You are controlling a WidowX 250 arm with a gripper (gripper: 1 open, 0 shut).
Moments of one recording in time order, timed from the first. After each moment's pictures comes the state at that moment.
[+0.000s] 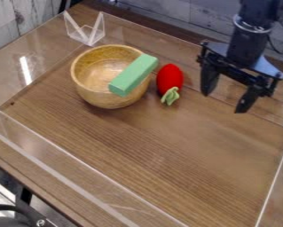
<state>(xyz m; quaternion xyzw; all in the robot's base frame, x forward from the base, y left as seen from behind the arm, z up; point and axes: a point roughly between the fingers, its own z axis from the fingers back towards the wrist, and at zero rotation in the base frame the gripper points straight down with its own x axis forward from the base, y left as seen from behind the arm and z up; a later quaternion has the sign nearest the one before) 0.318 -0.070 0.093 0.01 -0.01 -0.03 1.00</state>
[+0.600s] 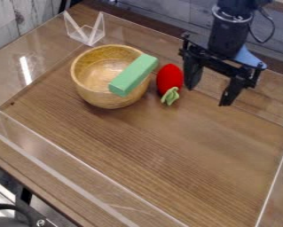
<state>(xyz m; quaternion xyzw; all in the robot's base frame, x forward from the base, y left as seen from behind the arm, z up) 0.308 -0.062 0.101 0.01 -0.02 -0.02 1.00</state>
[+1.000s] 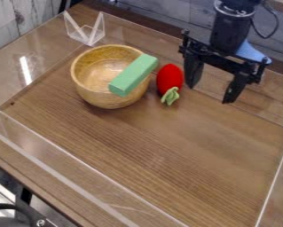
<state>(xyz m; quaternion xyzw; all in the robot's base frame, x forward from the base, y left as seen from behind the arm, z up) 0.300 -0.076 0.112 0.00 -0.02 -0.01 1.00</state>
